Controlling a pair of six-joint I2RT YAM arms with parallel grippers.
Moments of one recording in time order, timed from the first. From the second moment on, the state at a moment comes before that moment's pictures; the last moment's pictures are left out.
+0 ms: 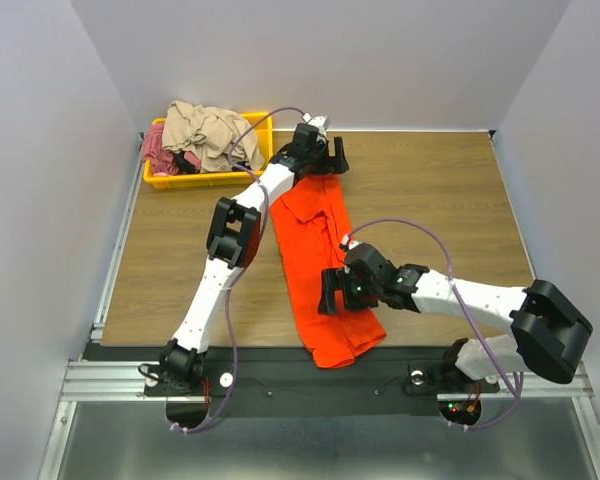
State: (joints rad) left arm -0.48 2.69 2.41 -0.21 0.22 -0.43; right arm 0.90 1.33 0.67 -0.25 -0.13 0.71
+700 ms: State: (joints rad) left arm -0.47 1.31 1.18 -0.04 -0.21 -0.49; right arm 0.72 1.86 1.34 -0.38 0.24 0.42
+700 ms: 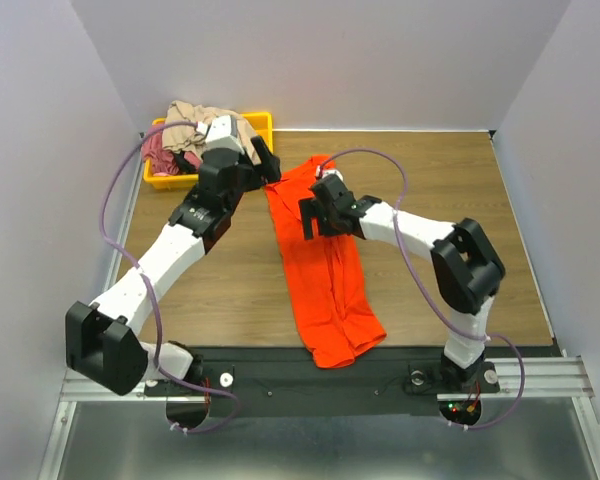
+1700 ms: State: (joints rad) left arm -0.44 1.37 1.13 0.09 0.14 -0.46; right arm 0.51 2.28 1.75 -0.31 0.38 0.33
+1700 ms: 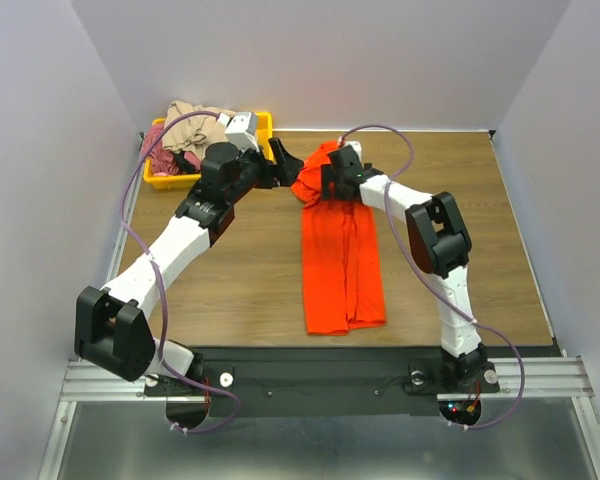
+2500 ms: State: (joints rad) left arm -0.47 1.35 1.15 0.03 0.16 -0.48; right arm 0.32 2.12 1.64 -0.44 0.15 0.23
